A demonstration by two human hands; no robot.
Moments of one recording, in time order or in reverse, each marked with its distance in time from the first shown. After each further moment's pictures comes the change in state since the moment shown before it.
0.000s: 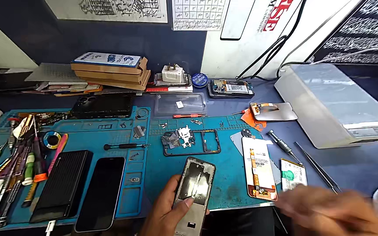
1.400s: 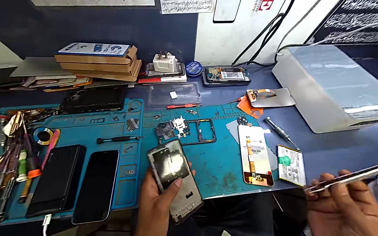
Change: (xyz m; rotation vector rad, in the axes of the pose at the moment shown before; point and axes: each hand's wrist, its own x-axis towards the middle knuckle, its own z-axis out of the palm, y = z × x) left_hand -0.002 0.004 0.019 -0.050 0.452 0.071; right_hand -0.050 0.023 -0.056 0.059 0.579 0.233
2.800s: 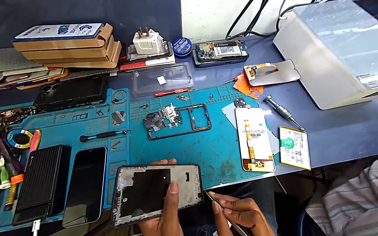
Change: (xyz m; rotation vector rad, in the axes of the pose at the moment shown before) left_hand -0.024 -0.039 0.021 0.046 0.226 0.467; right_hand -0.107 0.089 0.089 -0.326 -0.185 -0.470
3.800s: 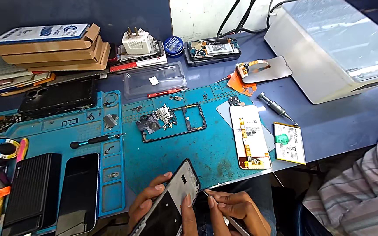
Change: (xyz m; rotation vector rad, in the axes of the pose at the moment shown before) left_hand -0.004 -0.029 -0.020 0.256 -0.149 0.438; right_hand 0.006 -0.001 0.010 -0.069 0.029 0.016
